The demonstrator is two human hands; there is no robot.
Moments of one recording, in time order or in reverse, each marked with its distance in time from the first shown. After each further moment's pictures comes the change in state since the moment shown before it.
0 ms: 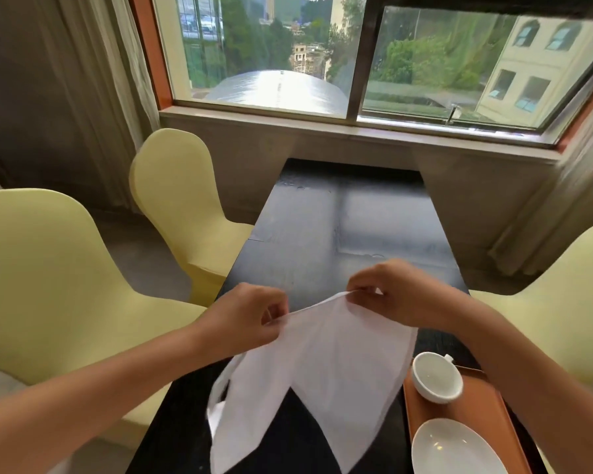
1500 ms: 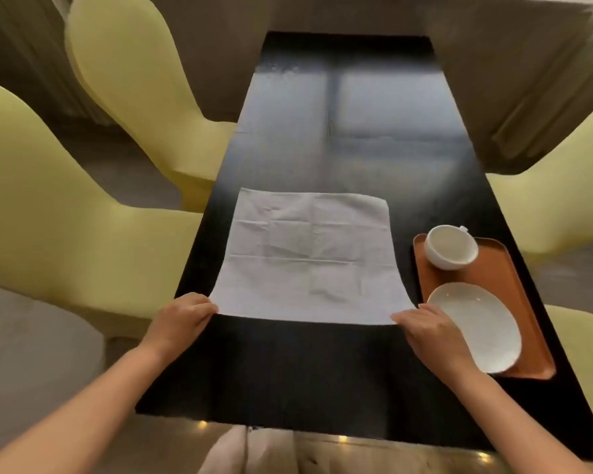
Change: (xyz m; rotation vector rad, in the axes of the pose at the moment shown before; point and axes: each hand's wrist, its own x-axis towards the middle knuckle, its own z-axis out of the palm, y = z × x) left_hand -0.152 -0.200 0.134 0.326 -0.006 -0.069; right_hand -0.153 0.032 0.288 -0.144 0.247 0.274
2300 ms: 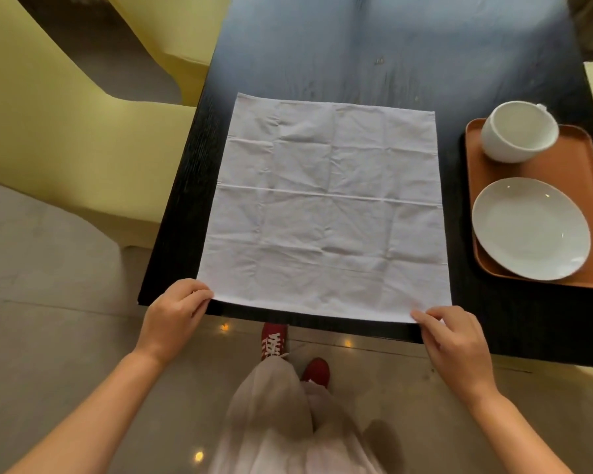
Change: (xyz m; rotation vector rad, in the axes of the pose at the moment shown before) left_hand -0.145 0.003 0.099 -0.004 0.083 -0.077; right_hand -0.147 -0.050 0.082 0.072 -0.005 0.163
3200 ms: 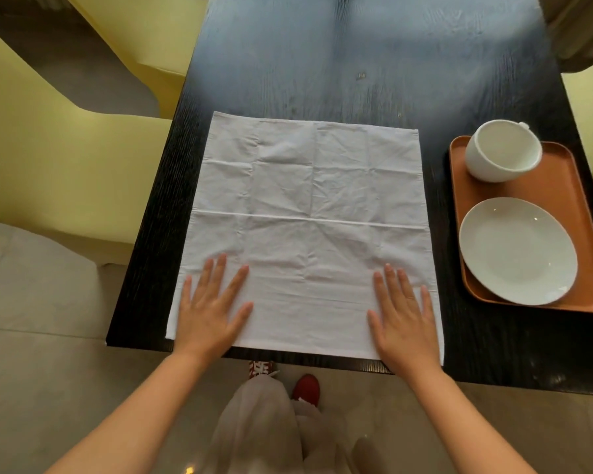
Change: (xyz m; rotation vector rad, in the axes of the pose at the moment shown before) left_hand 0.065 0.041 0.048 0.163 -0.336 -0.206; right_hand 0.065 -0.017 0.040 -0.156 -0.392 0.227
